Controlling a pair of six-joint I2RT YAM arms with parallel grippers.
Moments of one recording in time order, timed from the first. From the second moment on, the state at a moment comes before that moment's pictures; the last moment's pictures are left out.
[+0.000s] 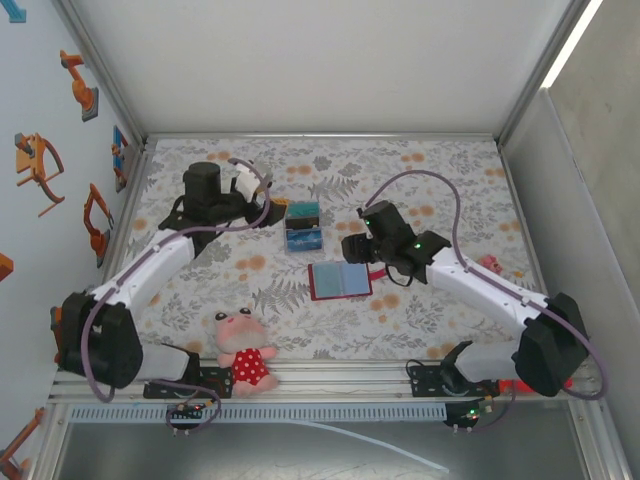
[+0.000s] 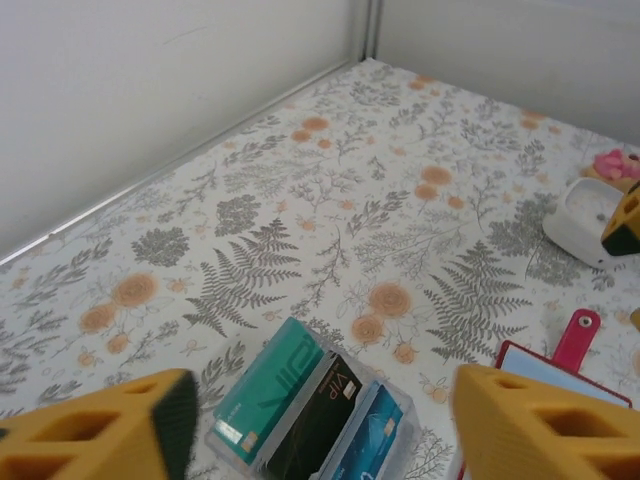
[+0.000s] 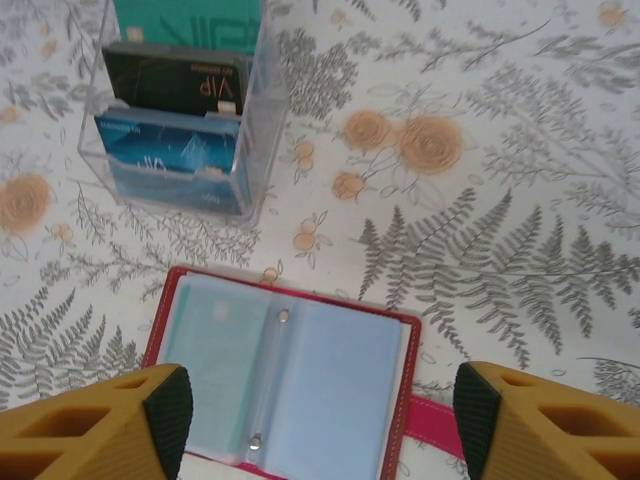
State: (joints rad) left arm -0.36 1.33 0.95 -0.06 0.57 0.23; right arm 0.73 1.32 0.96 -0.52 0.10 0.39
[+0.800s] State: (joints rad) left arm -0.36 0.81 0.49 0.10 0.14 -0.32; right arm 0.90 1.72 1.11 -0.55 0.00 0.46
